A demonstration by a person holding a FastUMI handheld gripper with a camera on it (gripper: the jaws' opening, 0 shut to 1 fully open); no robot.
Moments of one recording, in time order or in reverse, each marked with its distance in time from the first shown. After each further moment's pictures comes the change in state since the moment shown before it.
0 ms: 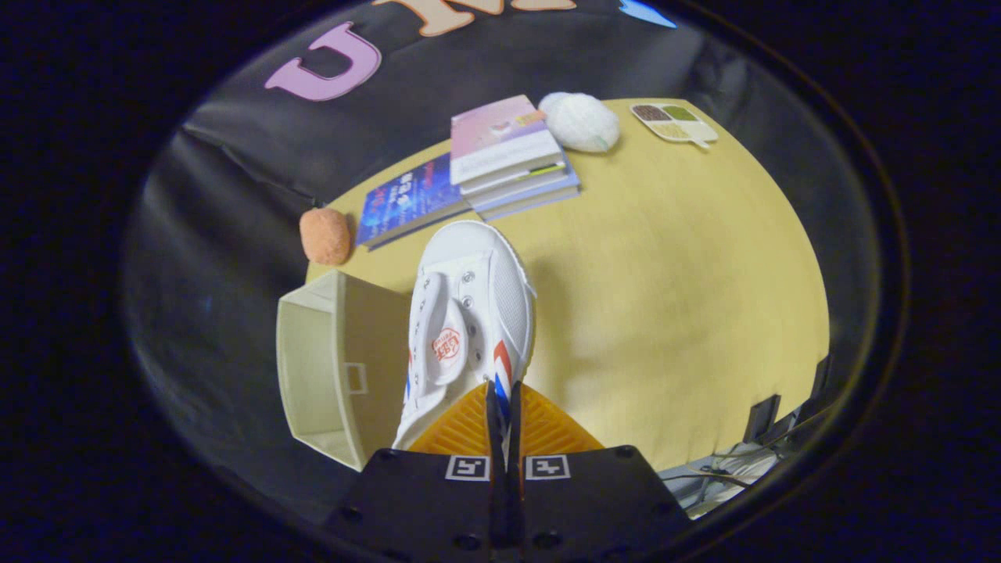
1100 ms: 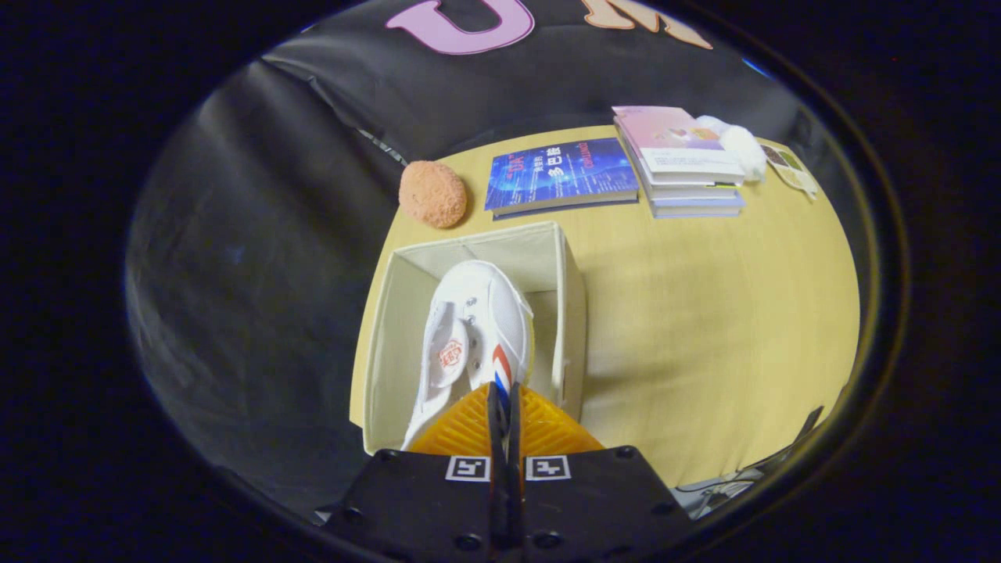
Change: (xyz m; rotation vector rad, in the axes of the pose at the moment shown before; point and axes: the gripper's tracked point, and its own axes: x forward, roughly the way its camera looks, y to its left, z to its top) arm 0.057 0.179 -0.053 -0.165 0.008 0.091
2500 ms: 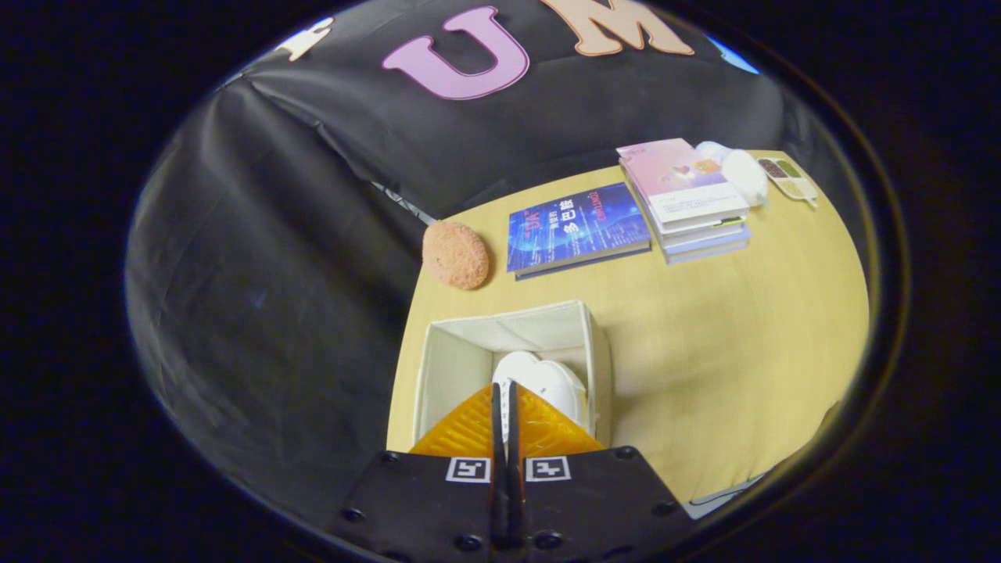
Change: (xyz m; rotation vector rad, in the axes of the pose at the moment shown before) arm -0.024 0.023 0.059 0.076 -0.172 0.085
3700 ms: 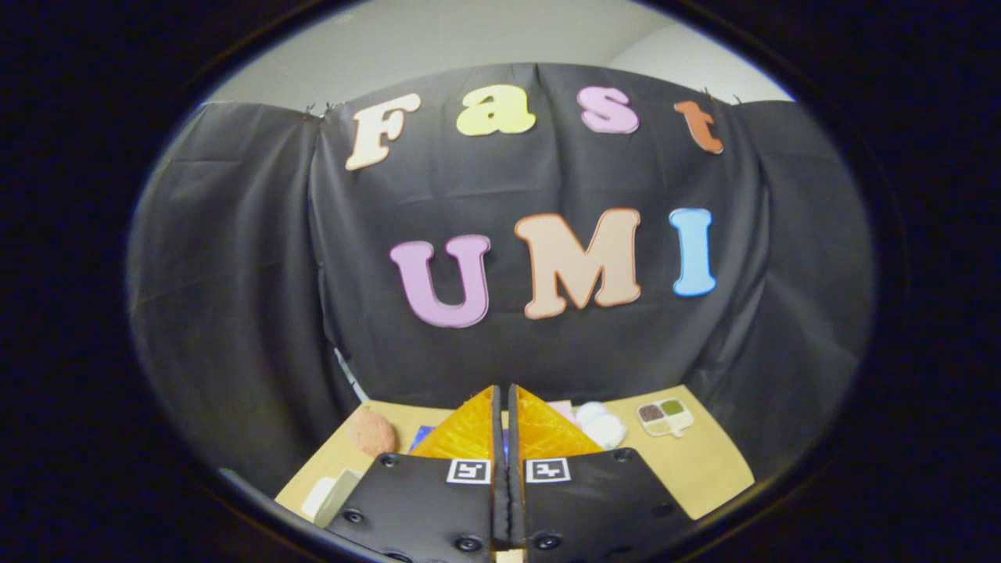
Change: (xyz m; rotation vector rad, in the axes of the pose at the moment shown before) arm -0.261 -0.049 0.226 -0.310 -0.868 -0.230
